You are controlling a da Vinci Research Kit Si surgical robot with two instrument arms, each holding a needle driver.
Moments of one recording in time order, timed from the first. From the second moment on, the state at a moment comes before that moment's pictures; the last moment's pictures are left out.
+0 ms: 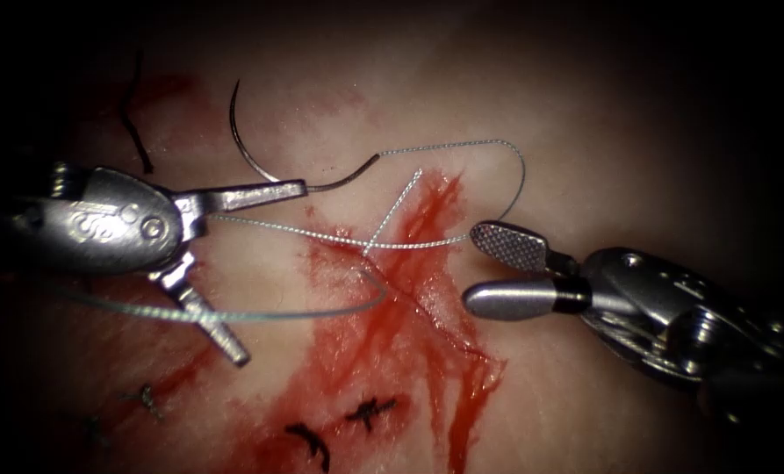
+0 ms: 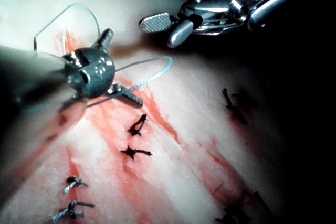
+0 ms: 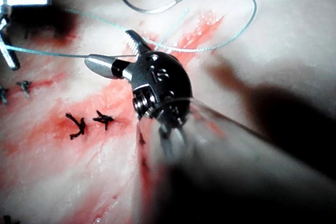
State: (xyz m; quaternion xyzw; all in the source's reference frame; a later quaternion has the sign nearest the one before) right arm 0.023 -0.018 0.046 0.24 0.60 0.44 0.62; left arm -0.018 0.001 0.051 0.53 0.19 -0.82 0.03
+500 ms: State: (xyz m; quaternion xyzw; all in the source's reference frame) right arm 0.023 -0.019 0.046 0.24 0.59 0.45 0.62; left arm -0.012 0.006 0.047 0.54 0.20 -0.81 -0.04
